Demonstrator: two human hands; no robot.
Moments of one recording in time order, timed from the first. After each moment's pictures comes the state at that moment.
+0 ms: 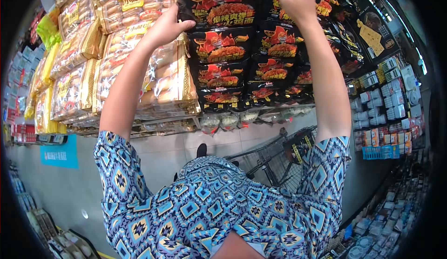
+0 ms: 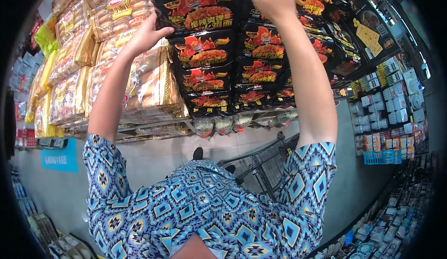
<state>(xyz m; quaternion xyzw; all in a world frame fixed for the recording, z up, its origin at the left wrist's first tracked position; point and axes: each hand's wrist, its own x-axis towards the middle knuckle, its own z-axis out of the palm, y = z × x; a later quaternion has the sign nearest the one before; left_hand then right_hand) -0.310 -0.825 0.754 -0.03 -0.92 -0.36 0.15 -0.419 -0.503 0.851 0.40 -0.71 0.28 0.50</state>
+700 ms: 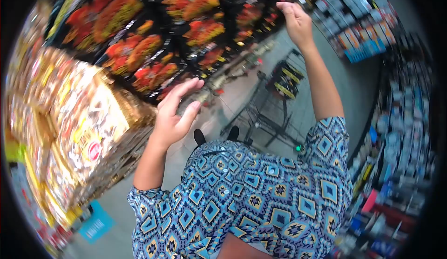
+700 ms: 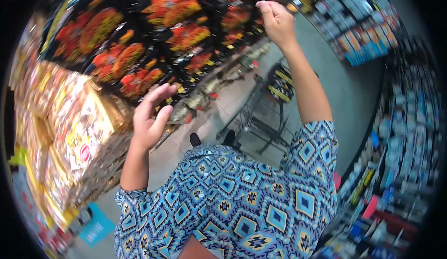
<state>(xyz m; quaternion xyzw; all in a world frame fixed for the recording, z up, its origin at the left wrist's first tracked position) -0.186 -0.626 0.667 -0.27 -0.76 -0.59 0.03 -0.344 -0.241 0.666 0.14 -0.84 0.41 0.33</state>
